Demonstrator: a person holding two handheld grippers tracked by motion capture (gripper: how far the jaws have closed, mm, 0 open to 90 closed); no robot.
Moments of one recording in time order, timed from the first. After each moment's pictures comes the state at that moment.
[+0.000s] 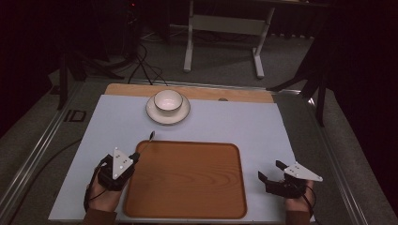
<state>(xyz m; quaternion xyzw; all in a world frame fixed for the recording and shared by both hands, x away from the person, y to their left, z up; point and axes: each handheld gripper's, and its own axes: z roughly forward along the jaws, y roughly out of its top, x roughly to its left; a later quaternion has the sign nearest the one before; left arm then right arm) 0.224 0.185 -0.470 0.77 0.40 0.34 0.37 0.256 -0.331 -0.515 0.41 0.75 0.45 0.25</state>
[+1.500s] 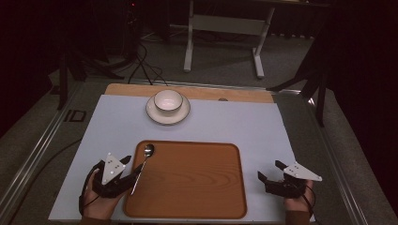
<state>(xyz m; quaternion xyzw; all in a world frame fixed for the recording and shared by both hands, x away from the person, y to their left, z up) 0.212 0.195 -0.469 0.76 0.42 0.30 0.40 0.256 -0.330 -0.515 0.41 0.75 0.45 0.25</state>
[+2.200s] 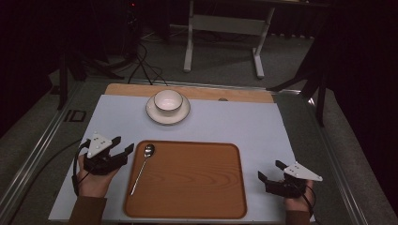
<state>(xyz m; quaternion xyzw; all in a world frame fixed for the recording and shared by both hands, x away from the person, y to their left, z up) 0.256 0.230 -0.451 0.71 0.47 0.29 0.43 0.256 -0.331 -0.514 0.41 0.75 0.45 0.25</state>
